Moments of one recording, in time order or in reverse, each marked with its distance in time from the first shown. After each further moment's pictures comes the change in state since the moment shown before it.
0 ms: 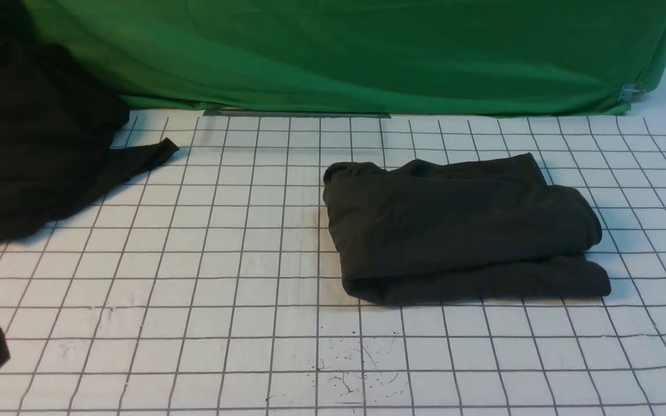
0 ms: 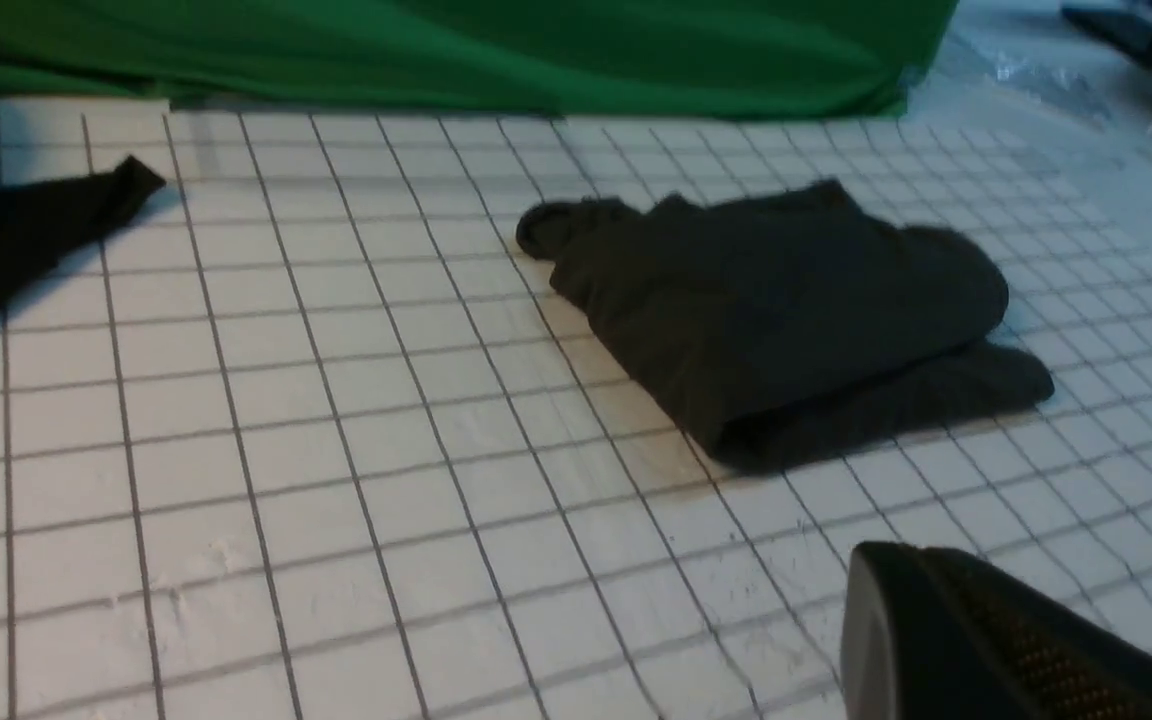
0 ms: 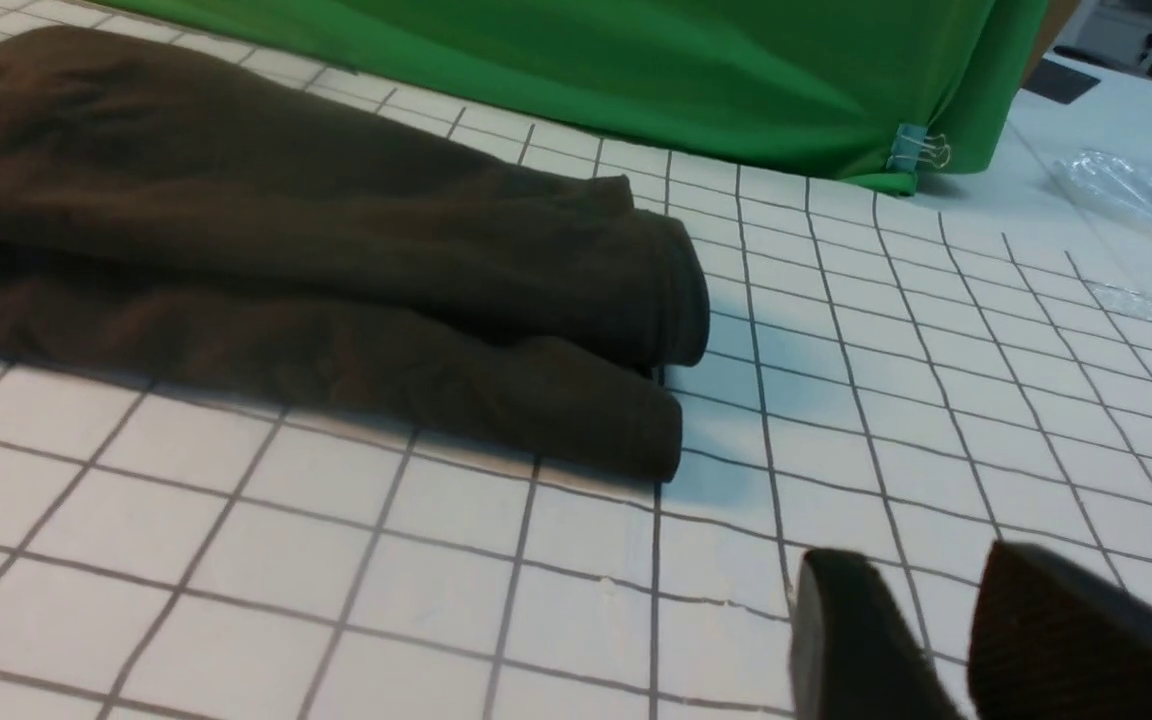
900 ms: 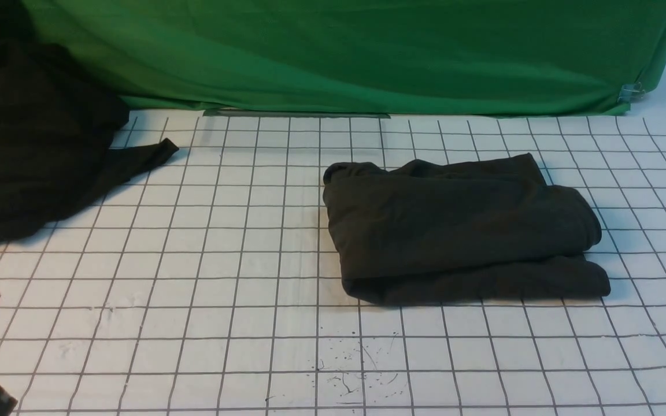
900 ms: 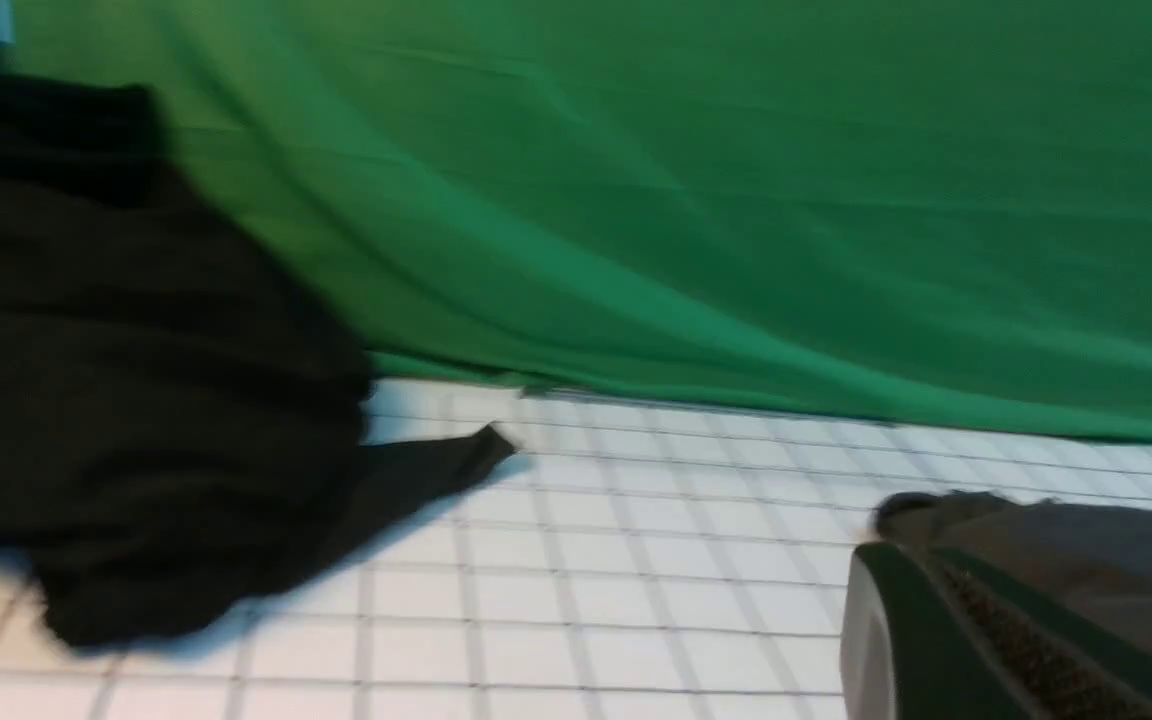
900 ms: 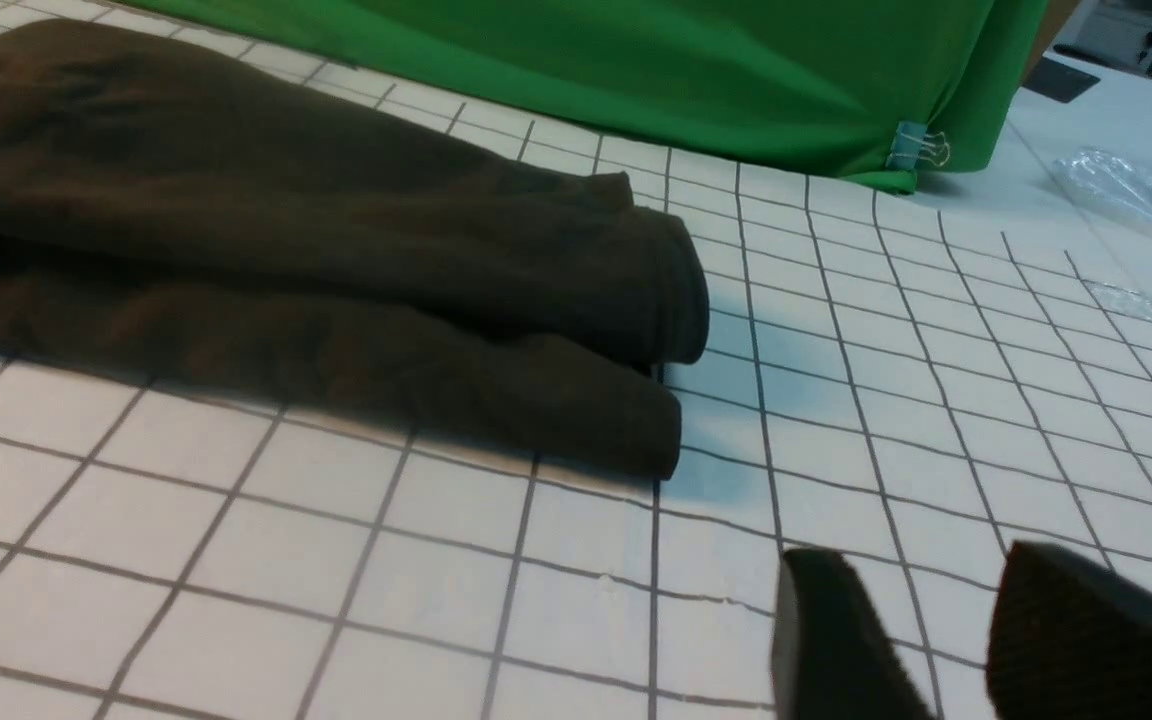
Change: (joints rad) right arm 0.000 0.000 0.000 0.000 0.003 -0.002; left arm 0.094 0.011 0.479 0.127 -0.764 0.003
